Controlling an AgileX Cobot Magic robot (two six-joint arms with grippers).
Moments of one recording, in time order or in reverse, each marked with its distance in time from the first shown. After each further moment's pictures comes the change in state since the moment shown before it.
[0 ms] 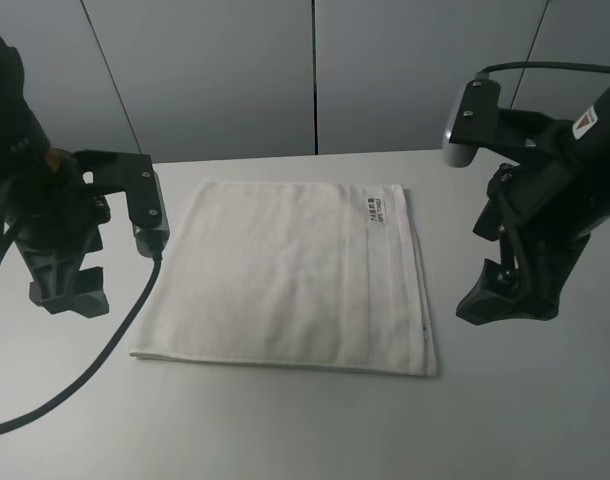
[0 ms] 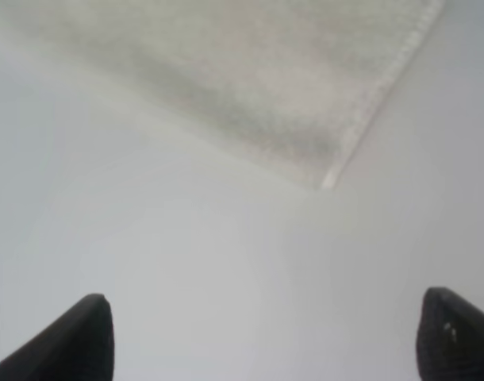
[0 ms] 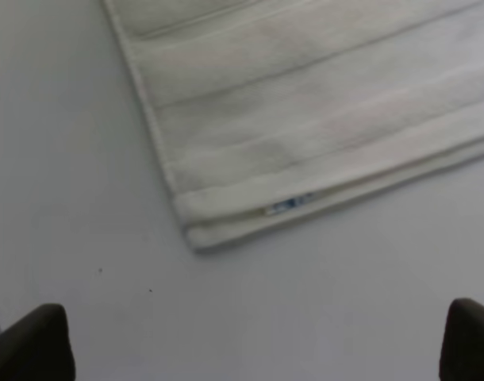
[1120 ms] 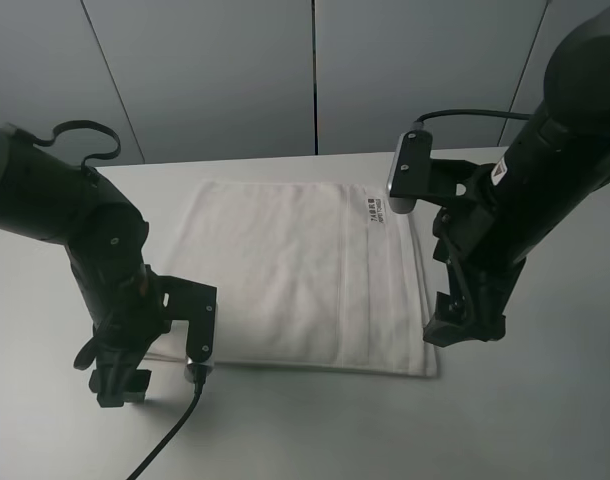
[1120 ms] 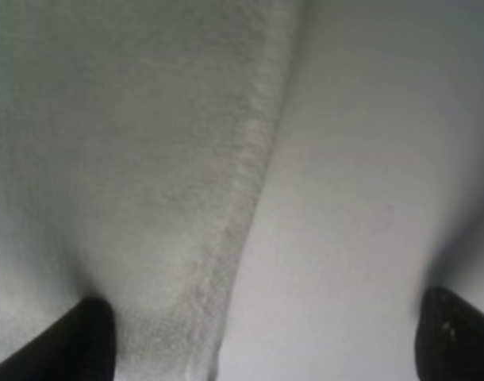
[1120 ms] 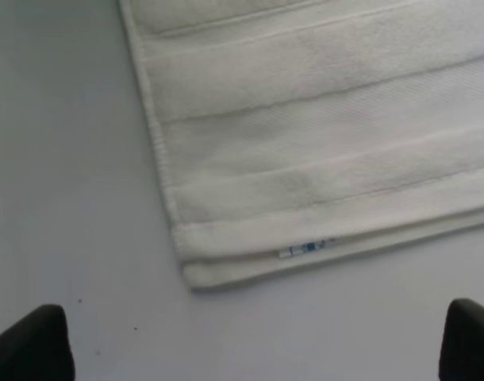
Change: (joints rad) left arm -0.108 0.319 0.143 0.065 -0.286 0.042; right arm 0.080 0.160 0.000 -0.033 -0.105 -0.004
